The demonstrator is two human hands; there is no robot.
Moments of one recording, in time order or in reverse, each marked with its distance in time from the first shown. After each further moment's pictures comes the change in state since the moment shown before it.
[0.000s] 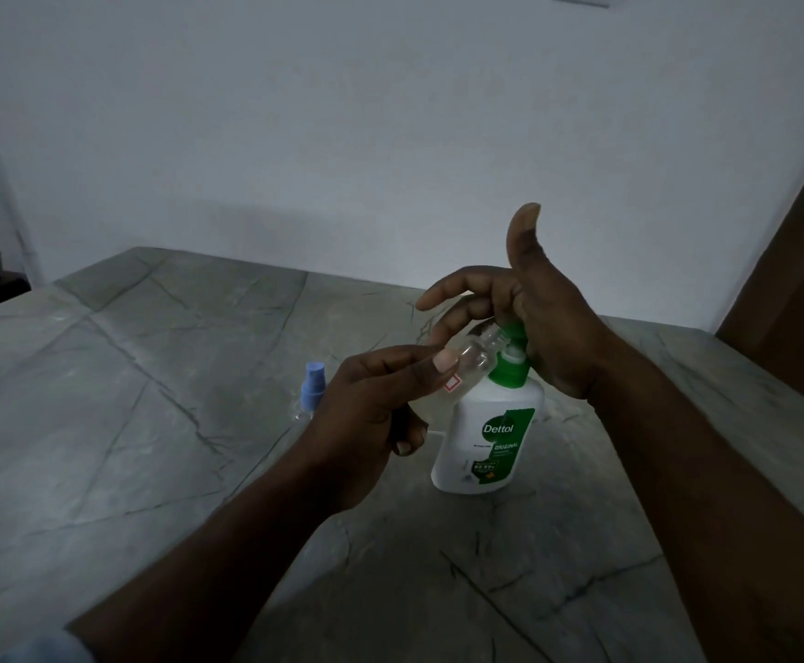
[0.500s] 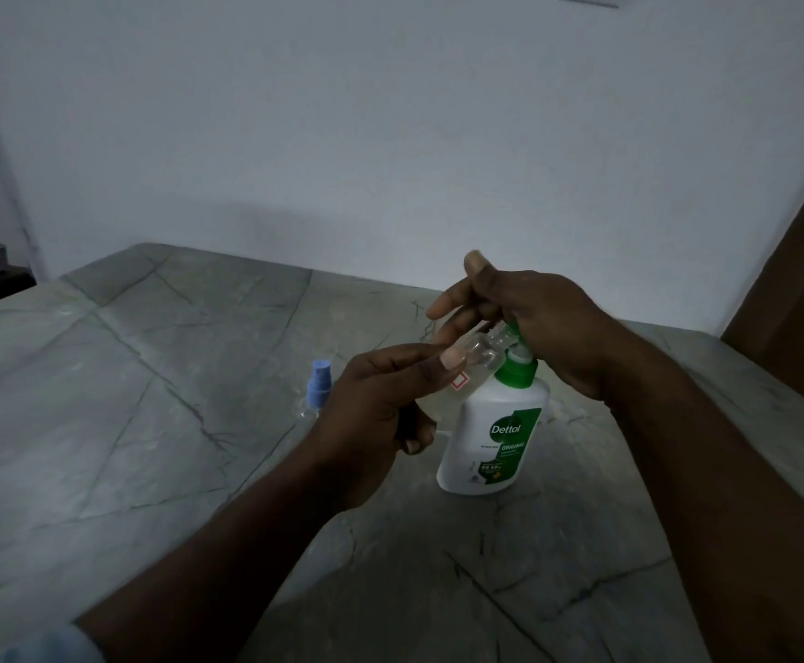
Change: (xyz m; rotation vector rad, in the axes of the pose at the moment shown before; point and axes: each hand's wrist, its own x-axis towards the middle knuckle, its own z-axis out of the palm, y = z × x) left_hand 0.000 0.002 0.002 -0.014 0.012 -0.010; right_hand -0.005 -0.001 -0.001 -0.237 0.071 -0.007
